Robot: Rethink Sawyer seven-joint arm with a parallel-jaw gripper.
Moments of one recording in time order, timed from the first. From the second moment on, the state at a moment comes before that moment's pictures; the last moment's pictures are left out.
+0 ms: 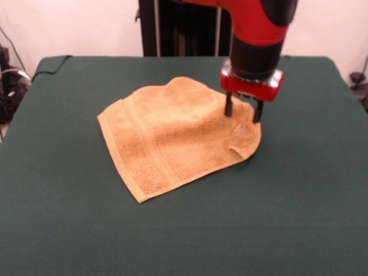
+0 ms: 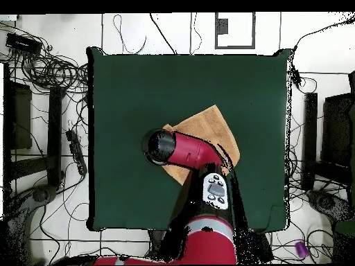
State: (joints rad) arm 0.00 -0.45 -0.13 1.61 0.20 0.54 1.89
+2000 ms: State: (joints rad) arm -0.57 -1.40 -0.16 1.84 -0.18 1.06 1.60
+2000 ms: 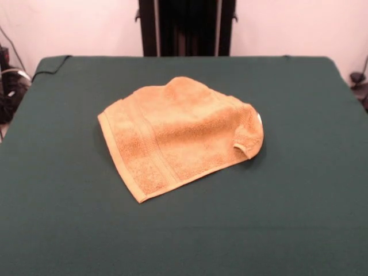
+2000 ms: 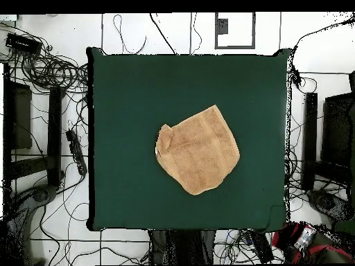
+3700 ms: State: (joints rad) arm -0.49 -1.46 -0.17 2.04 -0.16 1.04 1.60
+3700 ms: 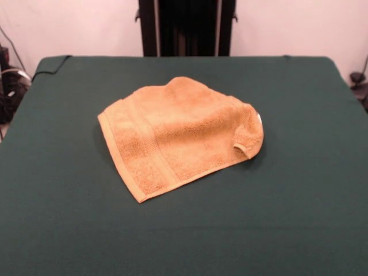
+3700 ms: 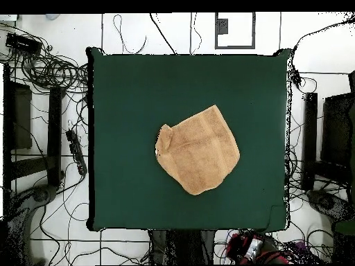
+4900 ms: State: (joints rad) arm -0.45 -1.29 -0.16 2.03 -0.16 0.94 1.60
